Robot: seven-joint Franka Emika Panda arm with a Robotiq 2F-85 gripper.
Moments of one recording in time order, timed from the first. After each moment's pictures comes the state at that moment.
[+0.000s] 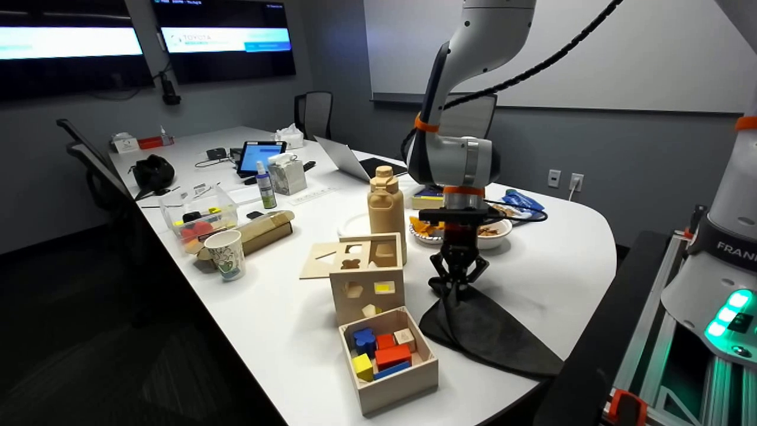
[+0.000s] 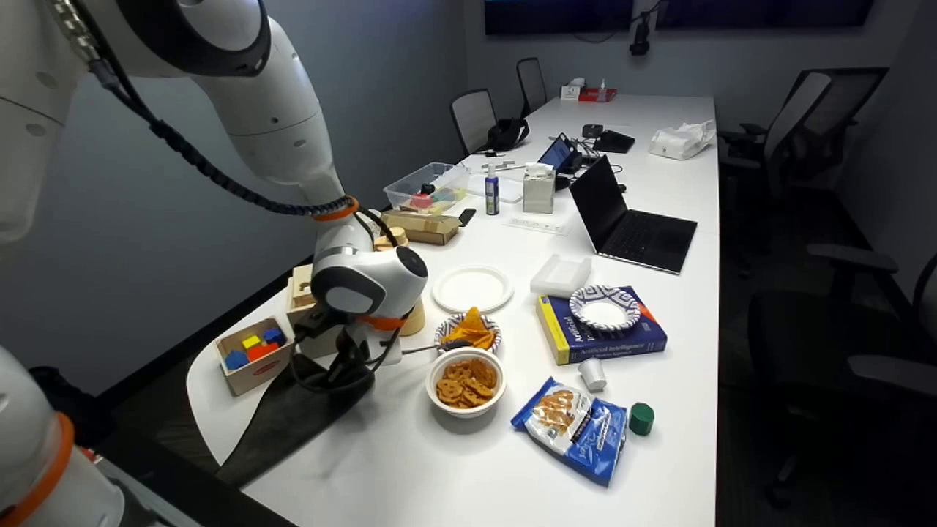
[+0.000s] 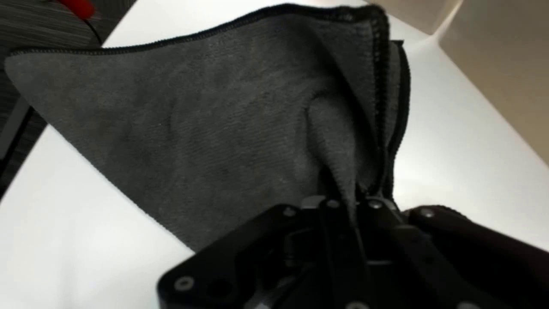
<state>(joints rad) 0.05 0.65 -0.02 -2.33 0.94 2.42 0.45</state>
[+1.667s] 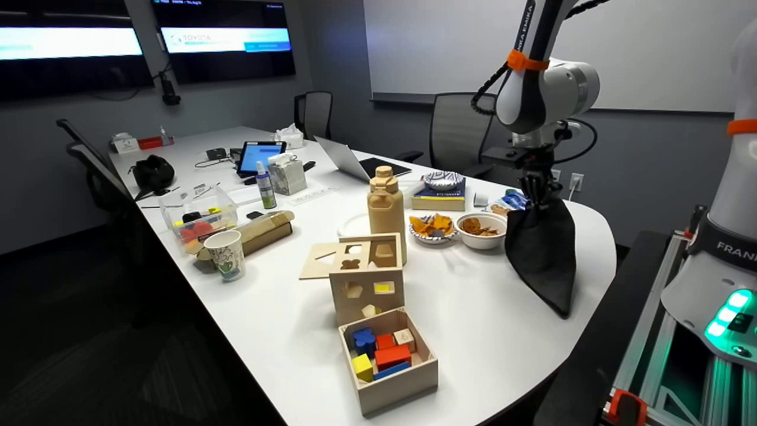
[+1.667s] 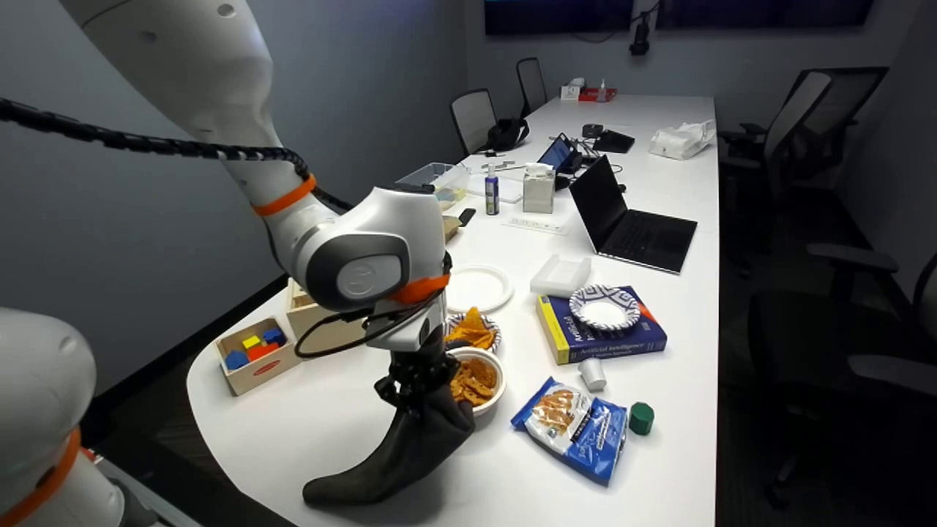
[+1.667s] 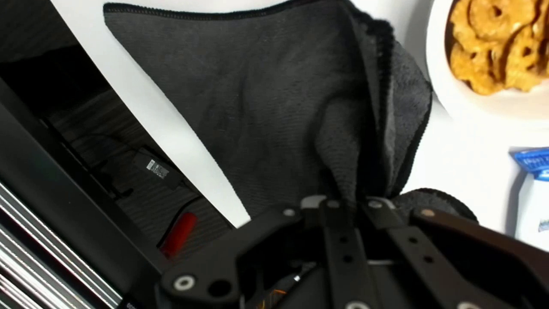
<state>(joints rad) 0.44 0.21 -0.80 -2.72 0.08 2.73 1.65</state>
